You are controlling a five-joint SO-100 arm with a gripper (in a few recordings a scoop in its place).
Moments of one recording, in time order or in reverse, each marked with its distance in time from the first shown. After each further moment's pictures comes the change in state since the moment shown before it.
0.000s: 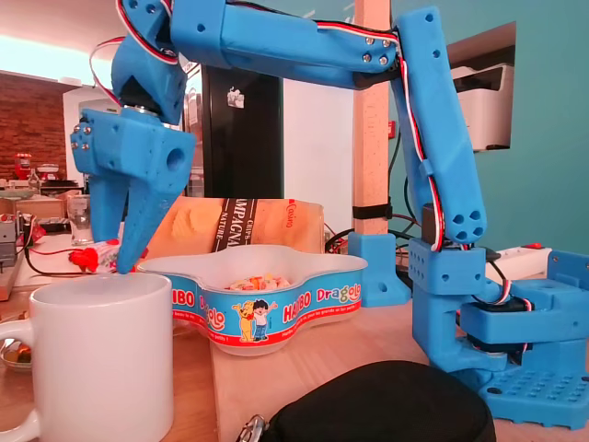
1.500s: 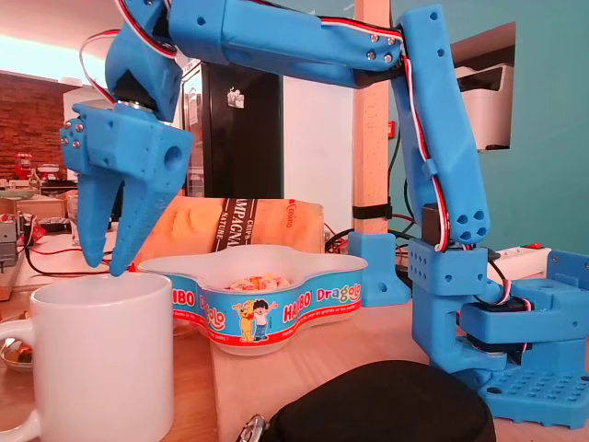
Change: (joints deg) arm -1.8 0.0 0.0 0.0 0.0
